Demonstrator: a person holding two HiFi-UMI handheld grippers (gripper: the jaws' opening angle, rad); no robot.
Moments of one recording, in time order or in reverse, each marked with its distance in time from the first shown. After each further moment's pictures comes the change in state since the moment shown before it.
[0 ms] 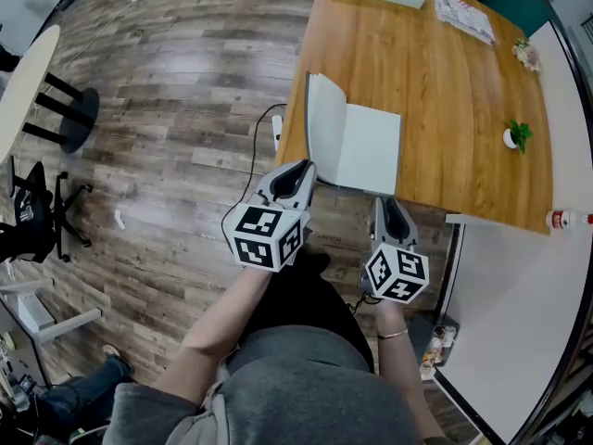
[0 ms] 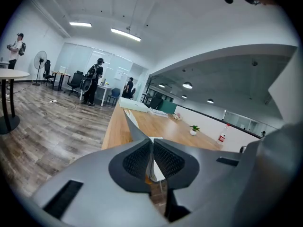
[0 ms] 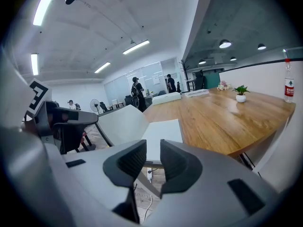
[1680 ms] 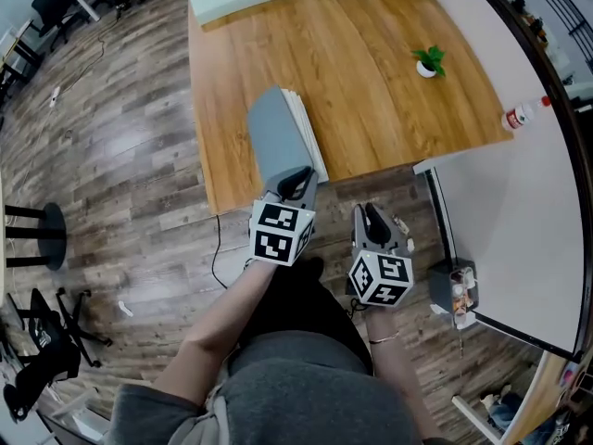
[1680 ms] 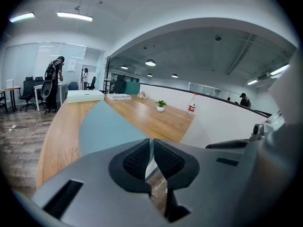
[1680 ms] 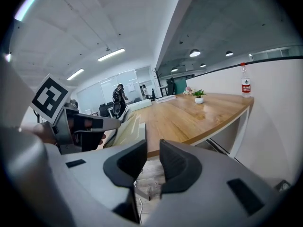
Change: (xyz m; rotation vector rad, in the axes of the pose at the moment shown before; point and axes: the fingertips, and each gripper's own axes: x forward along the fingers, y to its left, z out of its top) left arm 0.091 -0.139 -0.049 0.344 0.248 -0.338; right arm -0.076 -0.072 -0.014 0.160 -0.083 -0.289
